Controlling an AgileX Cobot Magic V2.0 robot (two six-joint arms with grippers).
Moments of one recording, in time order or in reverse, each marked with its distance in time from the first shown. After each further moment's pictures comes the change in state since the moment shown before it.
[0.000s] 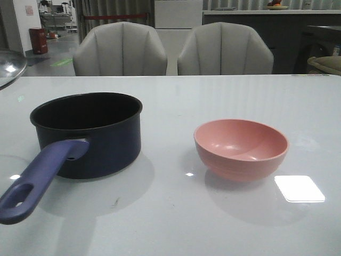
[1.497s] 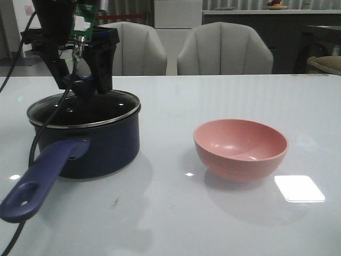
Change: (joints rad) left arm -0.365 0.212 -0.140 -0.034 0.070 0.030; right arm -0.002 0.000 0.000 0.000 0.000 0.000
